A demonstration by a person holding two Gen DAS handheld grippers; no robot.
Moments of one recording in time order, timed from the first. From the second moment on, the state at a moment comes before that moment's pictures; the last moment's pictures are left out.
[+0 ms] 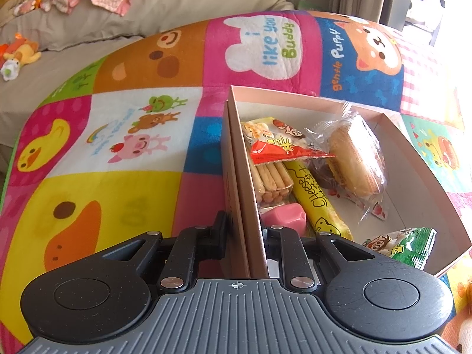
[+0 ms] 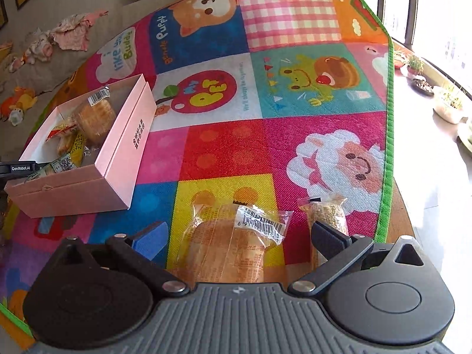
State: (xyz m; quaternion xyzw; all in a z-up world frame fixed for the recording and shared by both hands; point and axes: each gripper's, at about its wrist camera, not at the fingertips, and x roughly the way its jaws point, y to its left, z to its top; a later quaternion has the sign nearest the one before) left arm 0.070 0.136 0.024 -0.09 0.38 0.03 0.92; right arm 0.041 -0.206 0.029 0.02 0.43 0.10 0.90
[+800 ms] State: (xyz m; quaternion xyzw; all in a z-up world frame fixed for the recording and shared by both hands) left arm 0.067 0.139 0.023 -0.10 0.38 0.01 0.92; right arm 0.032 -0.109 0.167 -0.02 0.35 0.25 0.91
